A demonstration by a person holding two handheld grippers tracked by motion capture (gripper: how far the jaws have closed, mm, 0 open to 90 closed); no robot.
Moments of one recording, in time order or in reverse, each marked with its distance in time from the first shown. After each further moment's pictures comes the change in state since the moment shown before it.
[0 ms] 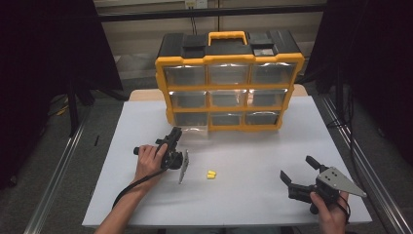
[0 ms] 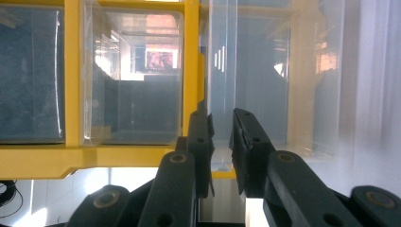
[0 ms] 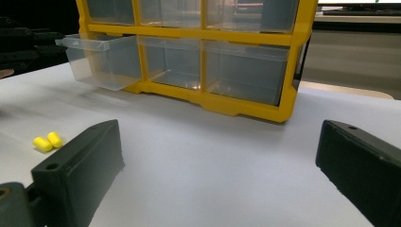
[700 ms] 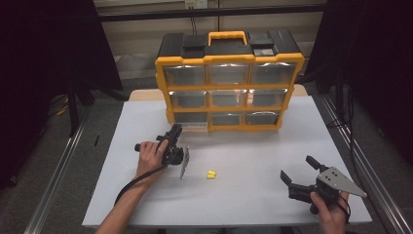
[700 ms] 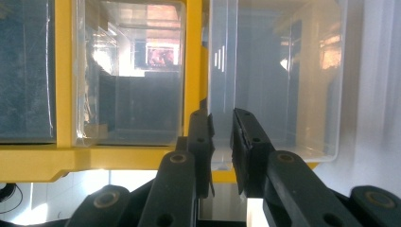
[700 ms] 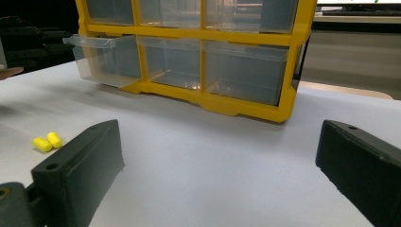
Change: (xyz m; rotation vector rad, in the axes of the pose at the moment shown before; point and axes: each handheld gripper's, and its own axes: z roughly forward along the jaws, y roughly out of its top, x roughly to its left) left arm 0.001 -0.003 0.013 0.013 0.000 -0.011; right arm 0.000 0.000 0.000 -0.002 0.001 0.001
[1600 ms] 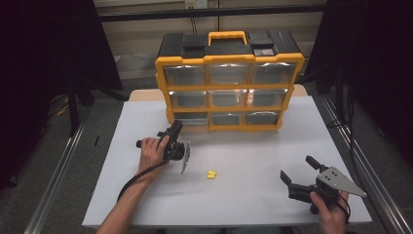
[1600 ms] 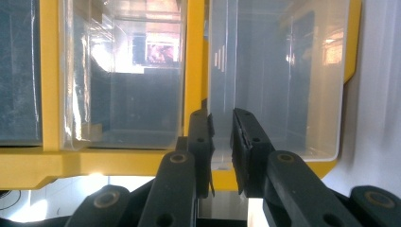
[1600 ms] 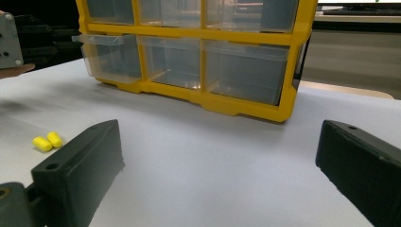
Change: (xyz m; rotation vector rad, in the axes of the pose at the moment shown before) left arm 0.002 -0.002 0.015 0.013 -0.002 -0.009; right arm 0.000 0.000 0.000 0.003 0.000 -0.001
